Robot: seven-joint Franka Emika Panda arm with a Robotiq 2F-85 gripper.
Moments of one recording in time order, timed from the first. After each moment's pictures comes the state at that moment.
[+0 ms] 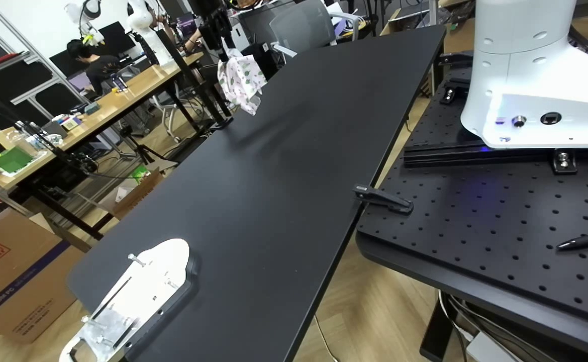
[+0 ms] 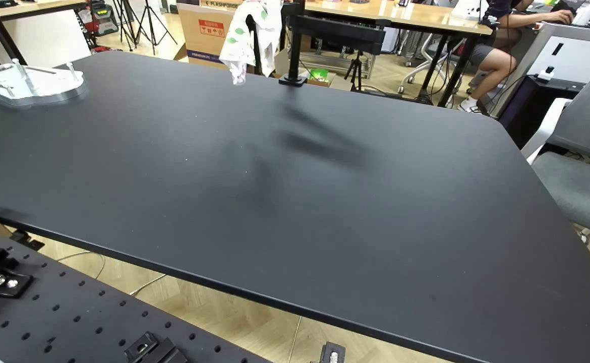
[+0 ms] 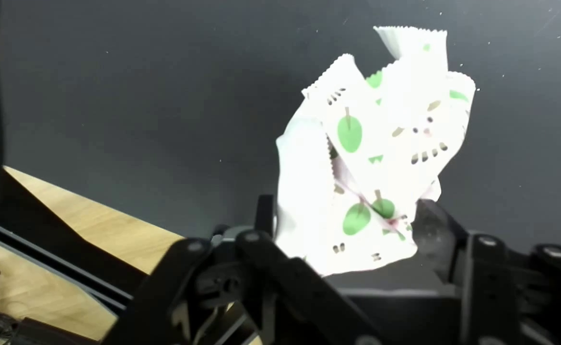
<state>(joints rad) -0.01 0.30 0.06 -1.87 -0.04 2.30 -0.45</state>
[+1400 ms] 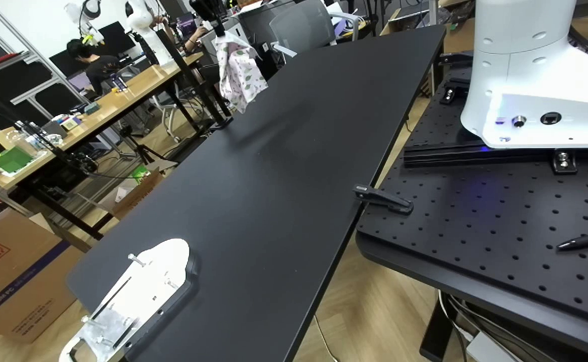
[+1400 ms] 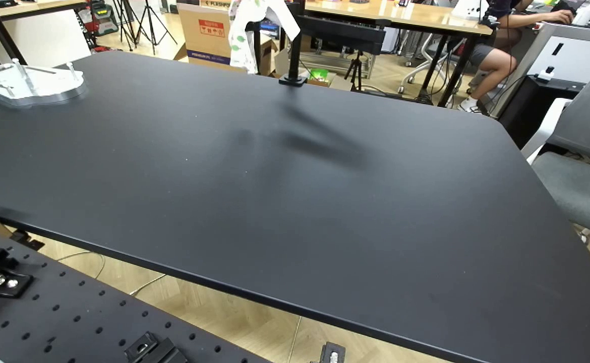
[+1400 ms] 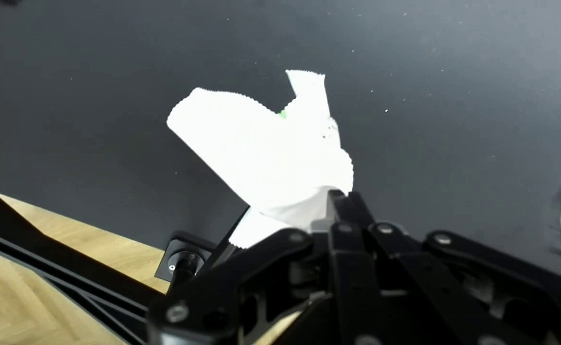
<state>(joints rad) -0.02 0.18 0.08 -1.84 0.06 2.06 -0.51</state>
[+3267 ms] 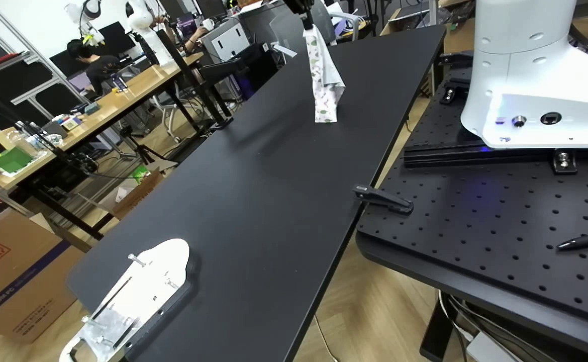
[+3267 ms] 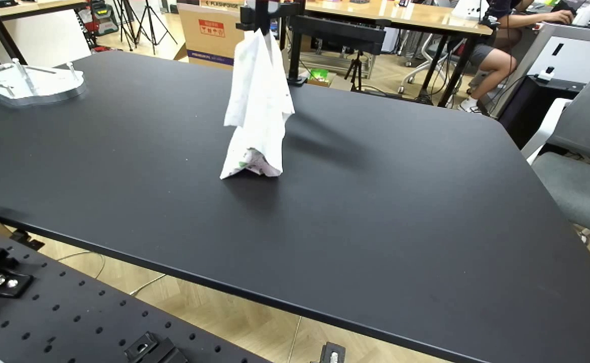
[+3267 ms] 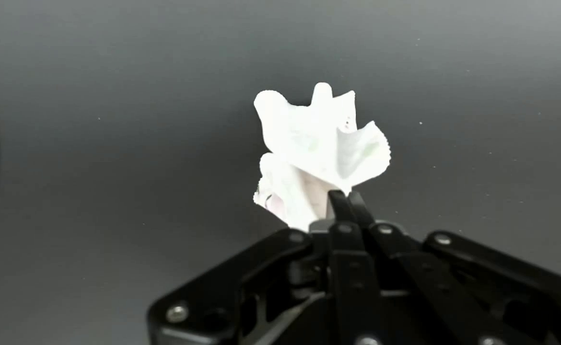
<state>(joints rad) -0.08 -0.23 -0.12 -2.50 0.06 2.26 -0.42</state>
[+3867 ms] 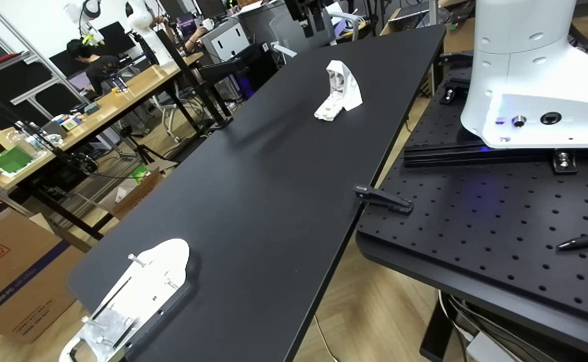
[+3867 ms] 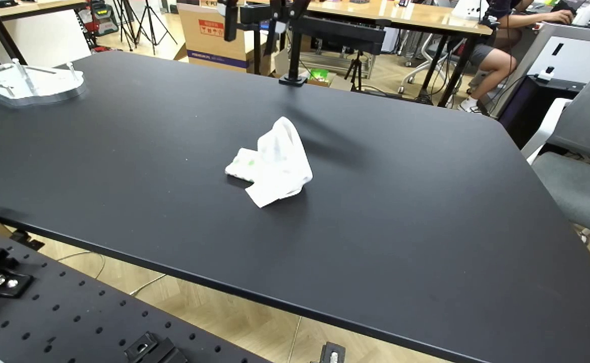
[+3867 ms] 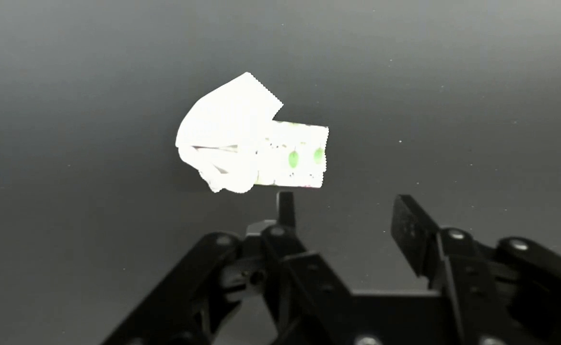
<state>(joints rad) -0.08 -0.22 -0.13 -2.52 0.12 2.23 -0.40</state>
